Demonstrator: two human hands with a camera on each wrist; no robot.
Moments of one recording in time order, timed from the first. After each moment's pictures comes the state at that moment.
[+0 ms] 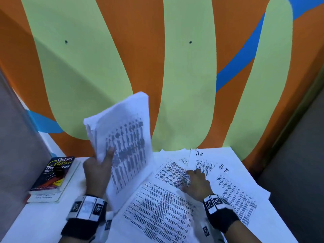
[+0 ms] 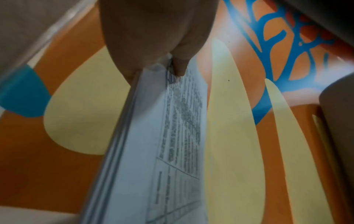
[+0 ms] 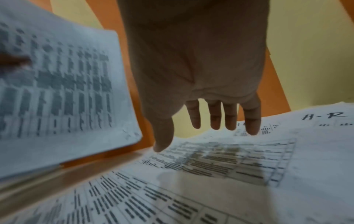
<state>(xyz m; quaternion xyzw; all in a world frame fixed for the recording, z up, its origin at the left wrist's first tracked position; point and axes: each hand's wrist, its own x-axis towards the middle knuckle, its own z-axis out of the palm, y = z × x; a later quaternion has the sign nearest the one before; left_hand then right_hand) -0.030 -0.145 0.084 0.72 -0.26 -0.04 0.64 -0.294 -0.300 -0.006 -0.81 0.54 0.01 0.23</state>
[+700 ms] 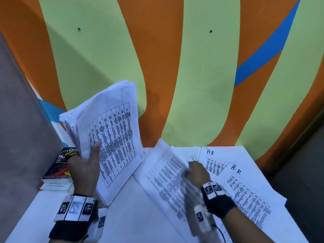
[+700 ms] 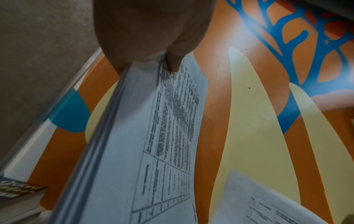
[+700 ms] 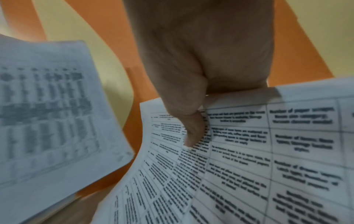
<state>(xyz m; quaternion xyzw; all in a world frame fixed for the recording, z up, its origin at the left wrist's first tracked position) -0.009 -0.115 0.100 0.69 -0.19 0.03 0.70 -0.244 -0.325 -0.005 -0.82 0.52 -0.02 0.24</state>
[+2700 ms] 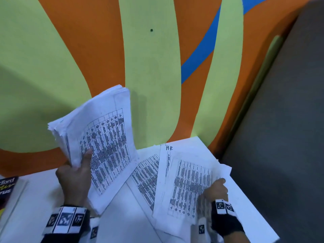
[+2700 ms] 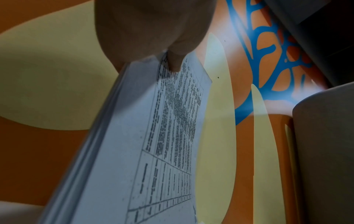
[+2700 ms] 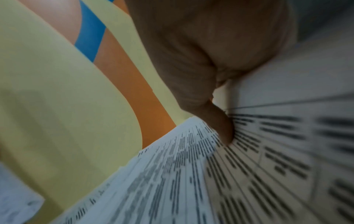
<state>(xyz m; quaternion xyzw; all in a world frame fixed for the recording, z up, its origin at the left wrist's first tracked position) -0.048 -0.192 0.075 0.65 -0.27 -0.09 0.71 -0.402 -0.296 -0.021 -0.41 0.86 -0.14 0.26</state>
